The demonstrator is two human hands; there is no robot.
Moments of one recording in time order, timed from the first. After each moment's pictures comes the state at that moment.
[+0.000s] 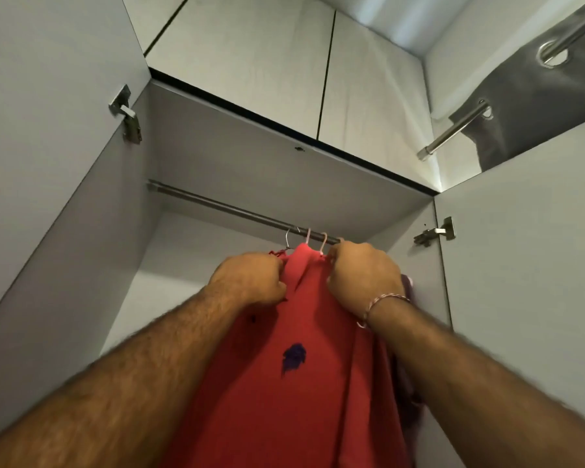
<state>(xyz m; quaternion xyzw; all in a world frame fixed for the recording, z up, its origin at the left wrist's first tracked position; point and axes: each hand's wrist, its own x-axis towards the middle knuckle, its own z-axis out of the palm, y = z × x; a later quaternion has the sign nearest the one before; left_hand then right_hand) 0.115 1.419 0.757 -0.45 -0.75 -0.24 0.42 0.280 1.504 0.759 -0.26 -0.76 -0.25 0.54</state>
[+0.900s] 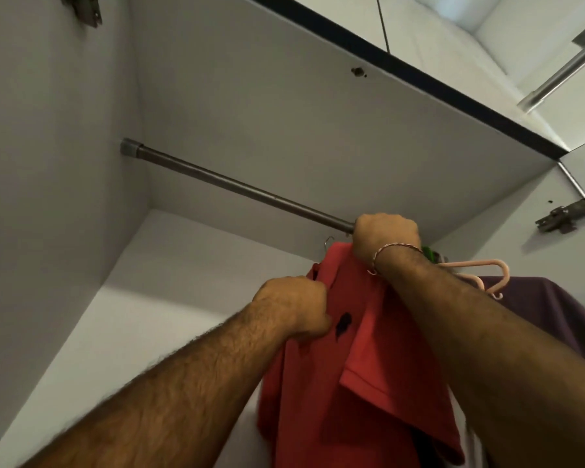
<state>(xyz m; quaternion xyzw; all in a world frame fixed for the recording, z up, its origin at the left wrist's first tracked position) -0.072 1.620 0.808 -0.49 -0.72 -0.18 0.45 0.056 1.690 0.901 -0.34 -0.66 -0.39 0.54</state>
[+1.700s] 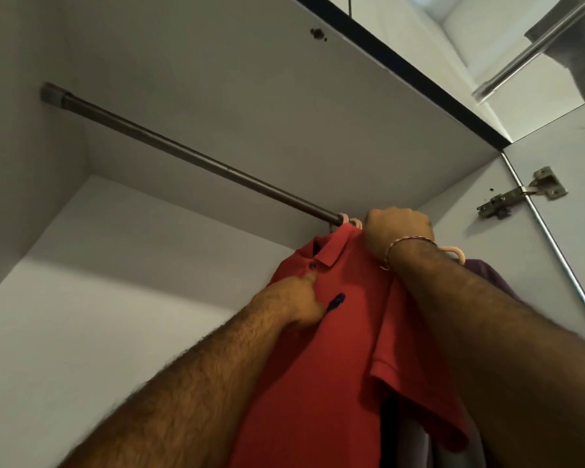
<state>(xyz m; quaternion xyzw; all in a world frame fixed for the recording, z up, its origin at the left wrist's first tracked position) -0.058 1.720 0.815 -0.58 -0.68 -0.33 0.30 0.124 1.752 0.894 -0.41 -0.63 -0.43 0.51</state>
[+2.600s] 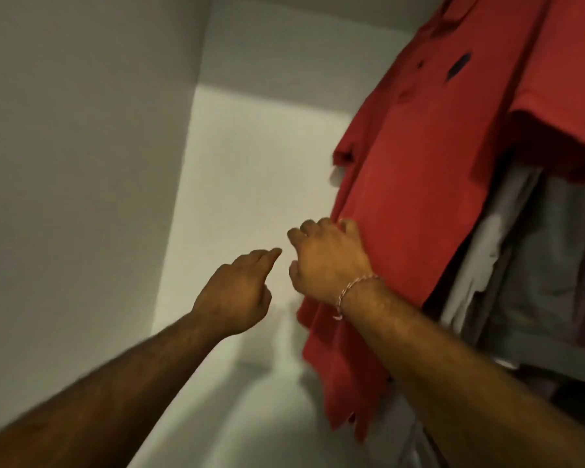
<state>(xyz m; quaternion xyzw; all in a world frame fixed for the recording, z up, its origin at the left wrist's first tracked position) -0.099 1.572 0.441 -0.41 -0.81 -0.25 0.33 0.013 1.702 0.533 -0.04 -0.88 -0.30 0.36</state>
